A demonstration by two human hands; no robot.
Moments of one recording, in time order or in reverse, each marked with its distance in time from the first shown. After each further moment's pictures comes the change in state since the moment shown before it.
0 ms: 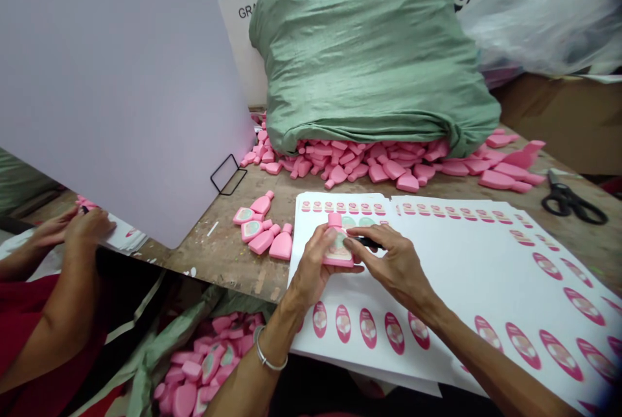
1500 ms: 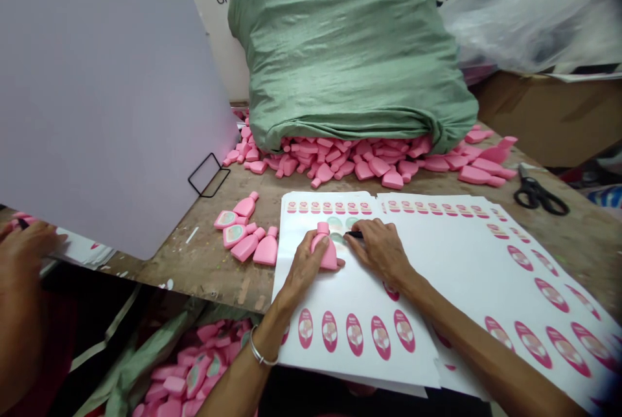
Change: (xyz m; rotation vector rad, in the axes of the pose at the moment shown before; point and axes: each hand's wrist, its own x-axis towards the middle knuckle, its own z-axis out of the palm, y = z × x) left_hand 0.032 -0.036 -0.030 0.410 0.056 -0.043; right_hand 0.006 0.087 0.012 -0.536 -0.090 -0.101
